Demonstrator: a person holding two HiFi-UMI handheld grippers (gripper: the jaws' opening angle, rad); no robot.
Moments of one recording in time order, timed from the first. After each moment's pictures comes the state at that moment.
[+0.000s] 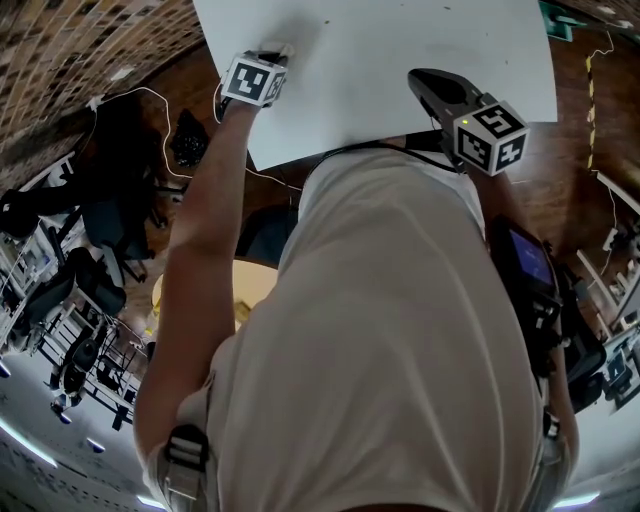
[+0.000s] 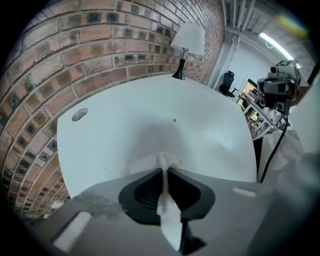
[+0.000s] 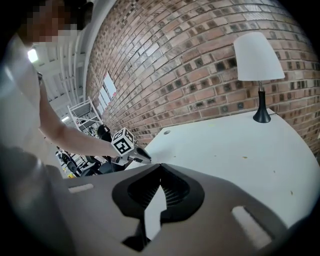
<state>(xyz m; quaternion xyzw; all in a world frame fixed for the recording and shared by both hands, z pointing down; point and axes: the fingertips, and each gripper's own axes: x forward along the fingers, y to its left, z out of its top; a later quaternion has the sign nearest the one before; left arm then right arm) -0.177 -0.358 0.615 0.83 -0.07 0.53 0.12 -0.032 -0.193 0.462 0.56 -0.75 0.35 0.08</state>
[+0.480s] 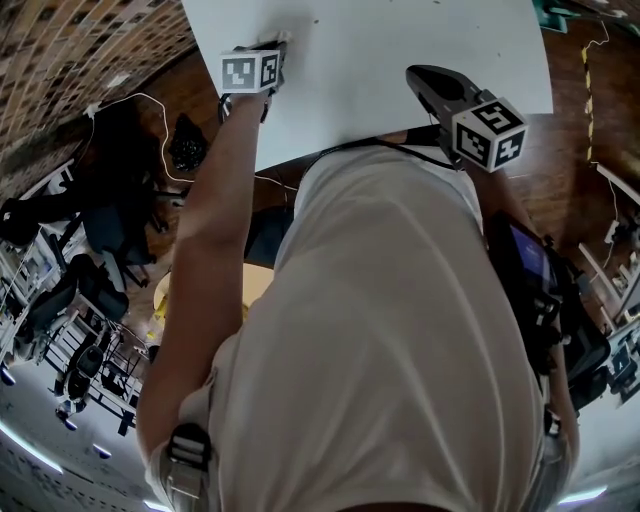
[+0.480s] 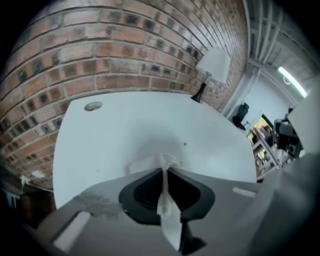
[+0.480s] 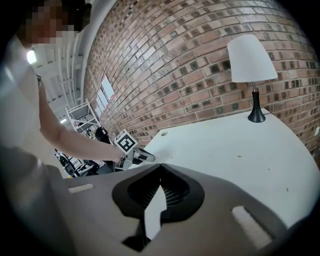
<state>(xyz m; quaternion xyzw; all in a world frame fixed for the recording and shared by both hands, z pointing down) -0.141 -0.373 0.607 0.86 -0.17 0.43 0.23 -0.017 -0.181 0.460 0.57 -0.74 0.34 0.07</state>
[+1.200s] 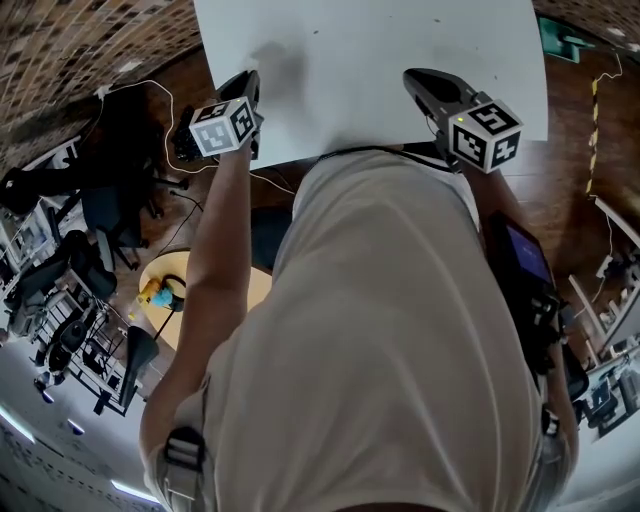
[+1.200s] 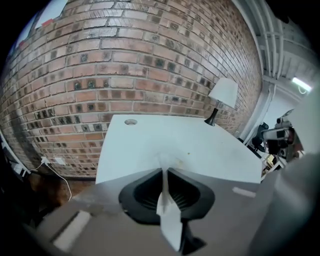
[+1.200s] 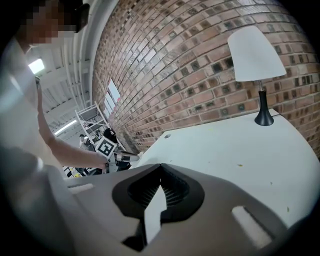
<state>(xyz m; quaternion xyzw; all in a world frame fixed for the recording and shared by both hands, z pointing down) -0.212 -0.358 0.560 0.86 -0.31 0.33 0.24 0.011 -0.192 0.461 0.53 -0.78 0.34 0.06</state>
